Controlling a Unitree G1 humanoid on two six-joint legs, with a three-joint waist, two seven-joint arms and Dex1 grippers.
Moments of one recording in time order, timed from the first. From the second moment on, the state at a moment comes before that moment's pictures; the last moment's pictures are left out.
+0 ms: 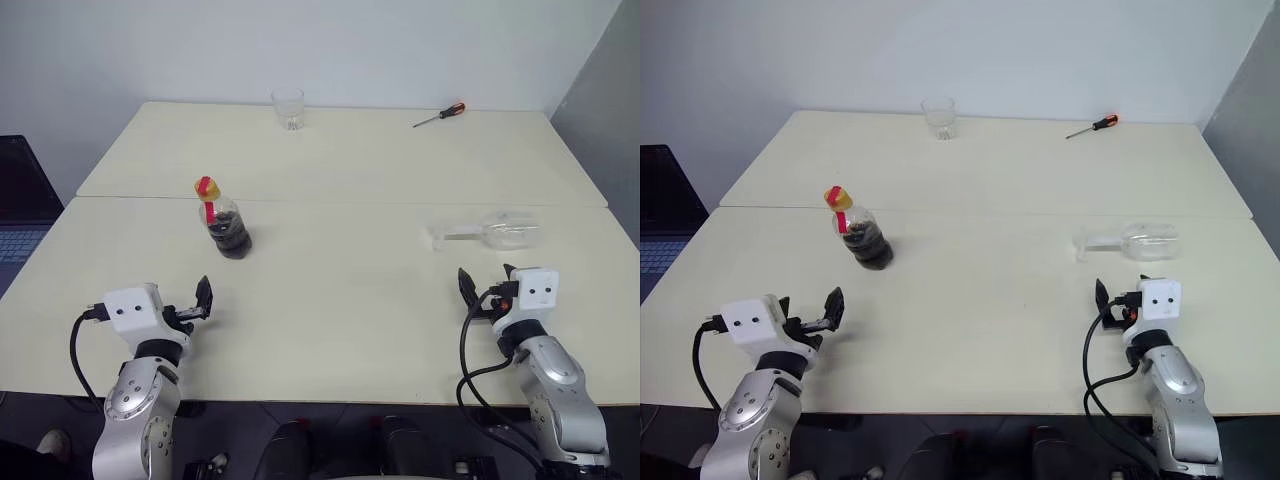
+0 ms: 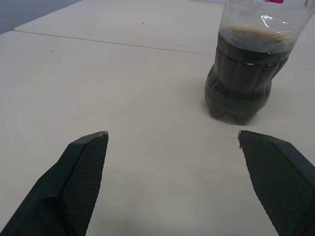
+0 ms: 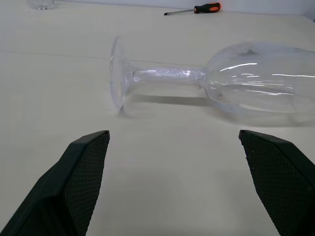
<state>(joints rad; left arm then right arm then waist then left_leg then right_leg) 0.16 0.20 0.35 -0.44 -0.31 0.39 -0.08 0.08 -0.25 -0.17 -0.32 0.20 0.27 0.19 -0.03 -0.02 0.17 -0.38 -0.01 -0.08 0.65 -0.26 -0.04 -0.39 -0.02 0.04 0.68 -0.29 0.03</state>
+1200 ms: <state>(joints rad) -0.32 0.30 0.21 0.15 -0.10 0.15 -0.13 -0.14 -0.47 0.04 -0.42 0.50 0.33 0.80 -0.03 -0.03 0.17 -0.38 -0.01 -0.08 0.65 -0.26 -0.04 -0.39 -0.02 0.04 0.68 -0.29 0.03</state>
